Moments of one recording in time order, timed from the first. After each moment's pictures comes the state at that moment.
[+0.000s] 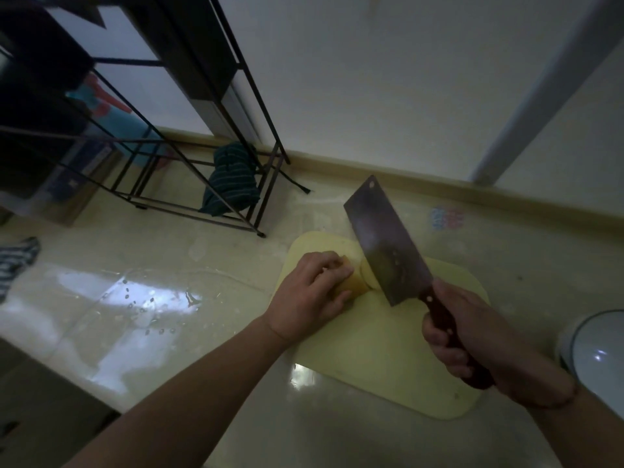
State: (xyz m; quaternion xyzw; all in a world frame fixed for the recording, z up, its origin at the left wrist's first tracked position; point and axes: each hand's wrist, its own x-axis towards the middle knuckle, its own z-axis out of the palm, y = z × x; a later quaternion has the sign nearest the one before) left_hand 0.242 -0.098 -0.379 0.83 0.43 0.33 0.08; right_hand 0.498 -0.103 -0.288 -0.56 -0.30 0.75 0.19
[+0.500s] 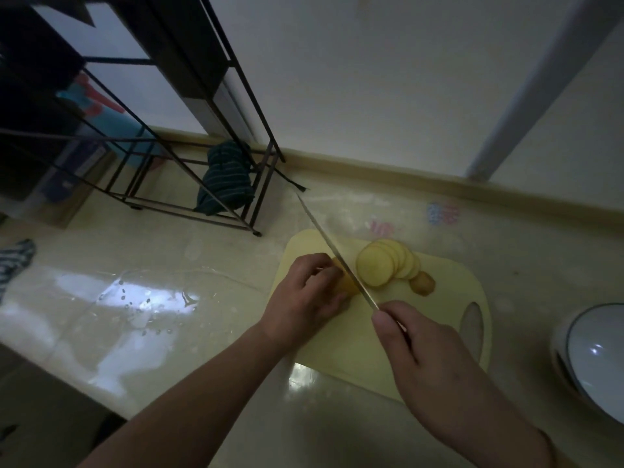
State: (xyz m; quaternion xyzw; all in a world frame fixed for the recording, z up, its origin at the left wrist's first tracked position) left_hand 0.244 -0.111 -0.380 0.80 0.49 0.33 0.10; right_hand 0.456 -0.148 -0.249 -0.57 -0.64 0.48 0.19
